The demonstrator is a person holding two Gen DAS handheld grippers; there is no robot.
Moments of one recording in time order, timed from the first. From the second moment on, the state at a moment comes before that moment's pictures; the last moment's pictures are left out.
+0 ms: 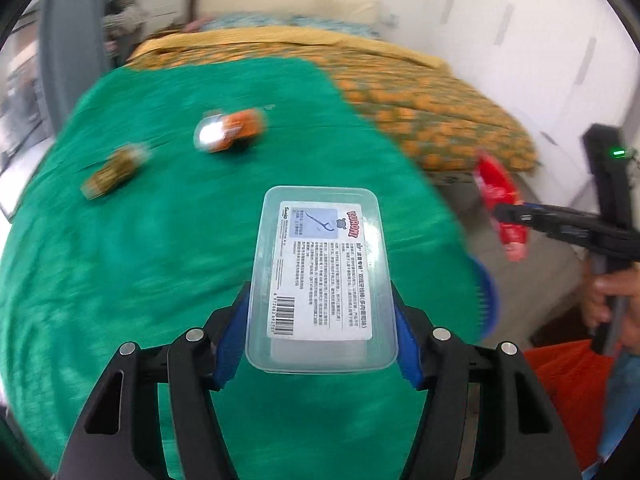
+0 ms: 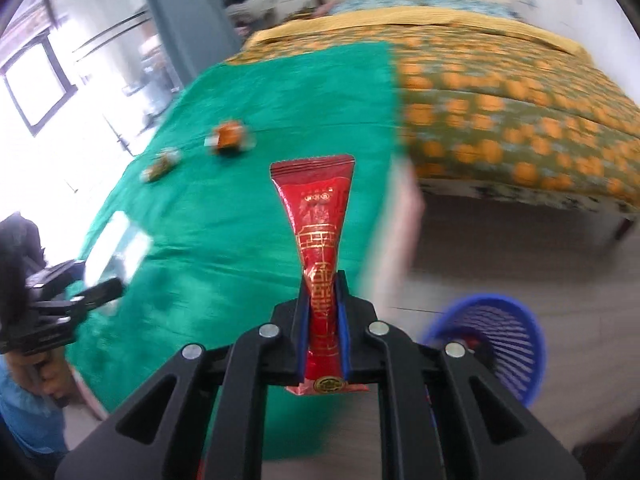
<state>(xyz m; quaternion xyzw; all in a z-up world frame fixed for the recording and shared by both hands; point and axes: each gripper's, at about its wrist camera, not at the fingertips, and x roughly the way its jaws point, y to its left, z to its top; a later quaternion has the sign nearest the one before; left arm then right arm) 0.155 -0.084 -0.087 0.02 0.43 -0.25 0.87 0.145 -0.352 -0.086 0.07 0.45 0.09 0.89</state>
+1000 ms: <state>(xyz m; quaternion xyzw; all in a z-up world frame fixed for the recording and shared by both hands) 0.148 -0.377 -0.157 0.09 0.45 -0.36 0.81 0.097 -0.568 -0.181 0.20 0.48 -0.08 0.85</state>
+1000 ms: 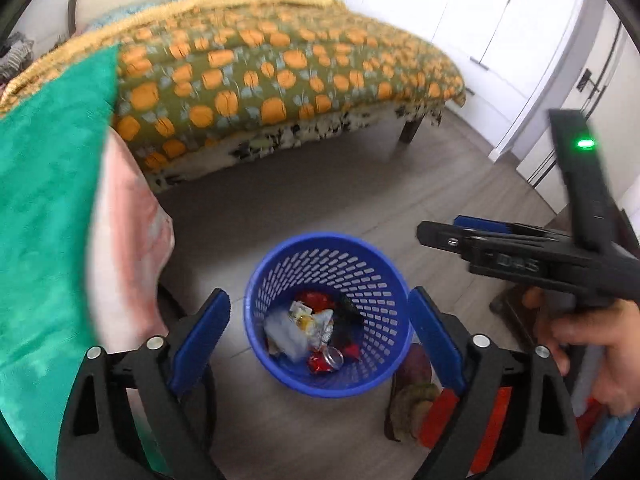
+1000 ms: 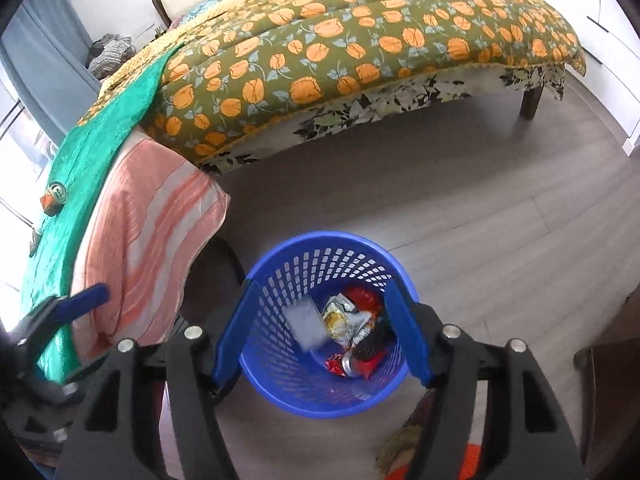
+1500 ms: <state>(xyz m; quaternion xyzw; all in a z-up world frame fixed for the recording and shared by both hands) 0.104 -0.130 -0.130 0.10 0.43 -0.25 0.86 0.096 -0.404 -0.143 0.00 0.40 -0.05 0.91</state>
